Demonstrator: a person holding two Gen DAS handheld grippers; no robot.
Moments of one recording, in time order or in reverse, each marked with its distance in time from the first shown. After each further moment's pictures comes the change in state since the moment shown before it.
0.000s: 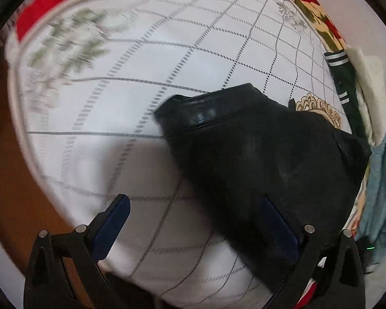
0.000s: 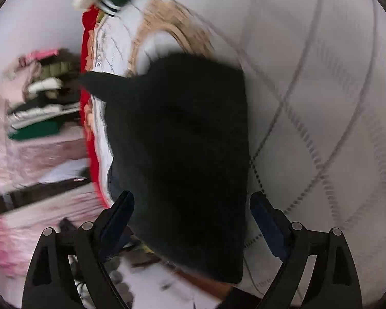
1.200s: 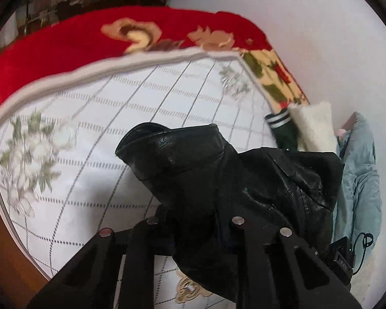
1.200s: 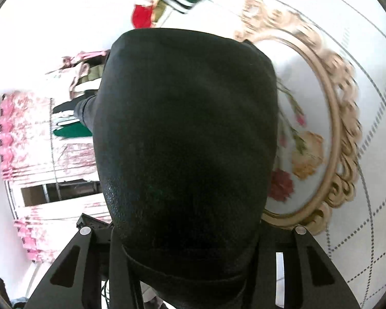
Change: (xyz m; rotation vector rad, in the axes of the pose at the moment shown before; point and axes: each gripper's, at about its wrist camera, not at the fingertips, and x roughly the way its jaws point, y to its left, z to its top) left arm -0.084 -0.059 0.079 0.073 -0.276 -0.228; right arm 0.025 0.123 0.046 -0.109 -0.040 0.234
